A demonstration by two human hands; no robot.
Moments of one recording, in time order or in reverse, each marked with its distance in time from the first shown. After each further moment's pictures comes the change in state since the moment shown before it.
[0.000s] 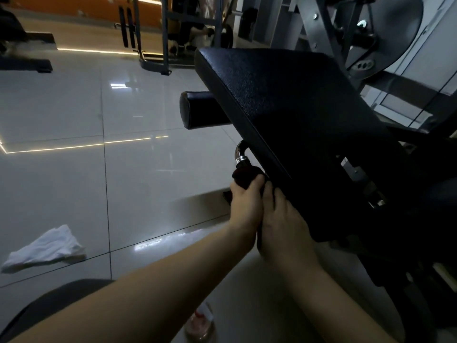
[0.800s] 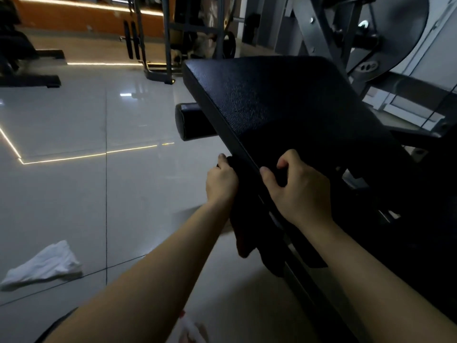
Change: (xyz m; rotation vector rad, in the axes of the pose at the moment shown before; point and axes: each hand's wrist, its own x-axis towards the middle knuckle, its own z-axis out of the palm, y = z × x) left_hand 0.075 0.060 0.019 0.445 0.369 0.163; right_hand 0.101 0.070 -0.016 0.378 0.297 0.018
